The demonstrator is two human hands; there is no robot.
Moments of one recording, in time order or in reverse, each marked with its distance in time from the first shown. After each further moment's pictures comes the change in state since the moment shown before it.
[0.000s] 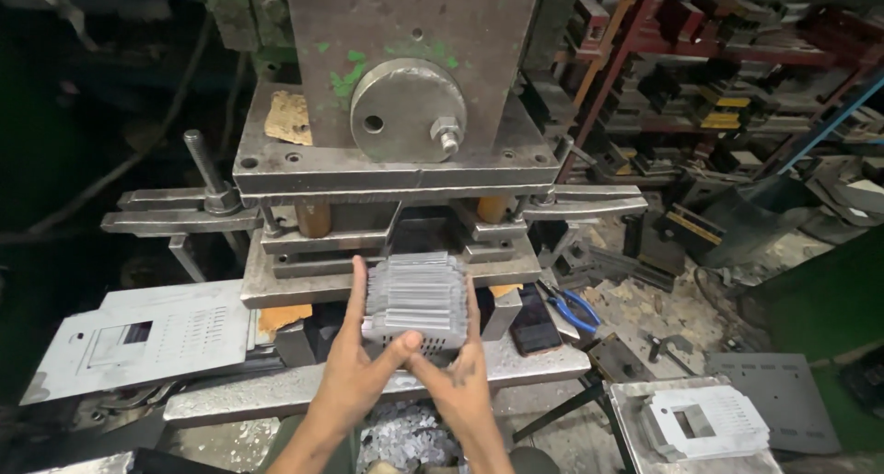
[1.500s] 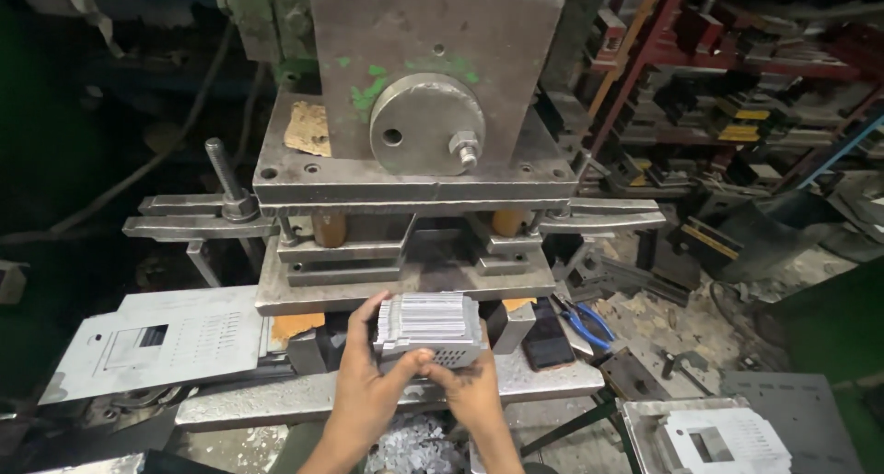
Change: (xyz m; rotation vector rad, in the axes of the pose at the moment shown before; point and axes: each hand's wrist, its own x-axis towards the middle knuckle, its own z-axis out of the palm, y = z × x) left_hand -0.004 -0.020 0.001 0.001 0.154 0.000; right_hand 0.017 0.108 -0.038 0.134 -0.066 0.021
